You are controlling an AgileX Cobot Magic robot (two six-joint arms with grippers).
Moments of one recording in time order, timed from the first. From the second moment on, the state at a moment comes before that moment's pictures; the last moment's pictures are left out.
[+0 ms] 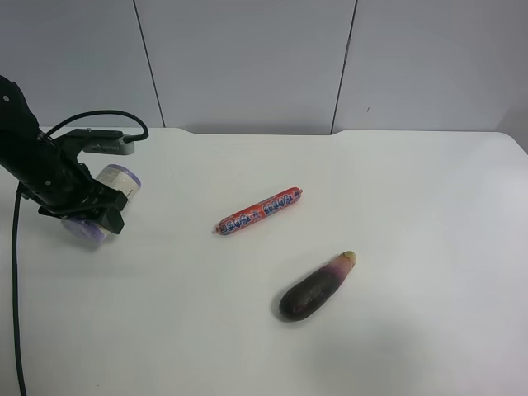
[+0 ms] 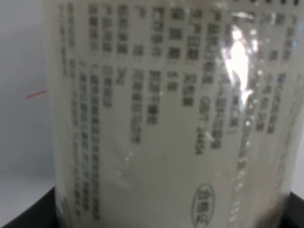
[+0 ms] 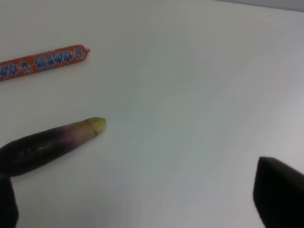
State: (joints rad) left arm -0.10 1.78 -0.93 -0.25 0.53 0.32; right arm 0.09 0.00 -0.51 0.17 1.05 -0.13
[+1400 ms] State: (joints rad) left arm -0.10 1.73 -0.93 -0.25 0.46 0.30; right arm 0.09 0.00 -0.51 0.17 1.05 -0.13
